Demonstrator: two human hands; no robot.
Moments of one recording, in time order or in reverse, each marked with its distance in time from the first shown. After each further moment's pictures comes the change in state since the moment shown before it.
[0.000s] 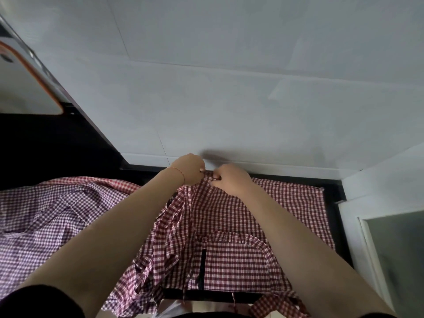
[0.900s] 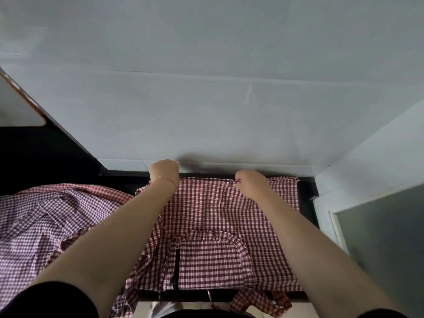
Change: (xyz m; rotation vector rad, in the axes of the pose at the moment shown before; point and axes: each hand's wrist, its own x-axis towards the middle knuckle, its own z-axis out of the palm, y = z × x) left_hand -0.004 0.046 0.017 0.300 0.141 -0.421; right_hand -0.053 0.111 -0.009 -0.126 0.073 0.235
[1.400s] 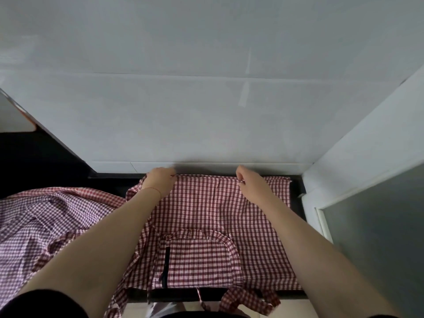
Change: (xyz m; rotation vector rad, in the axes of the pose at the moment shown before) left_hand -0.005 0.010 0.025 -0.498 0.032 0.133; right_hand -0.025 0.048 0.012 0.248 0.210 -0.045
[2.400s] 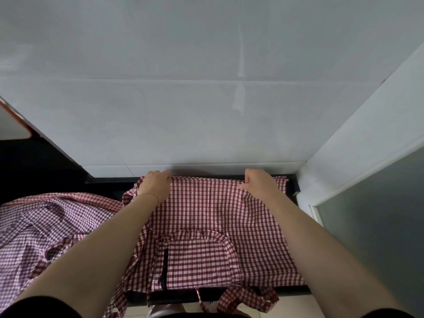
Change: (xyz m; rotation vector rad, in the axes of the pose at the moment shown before) left_hand -0.005 -0.006 0.008 -0.009 0.059 -0.005; right_hand -0.005 0.015 -0.024 -0.101 -0.031 0.110
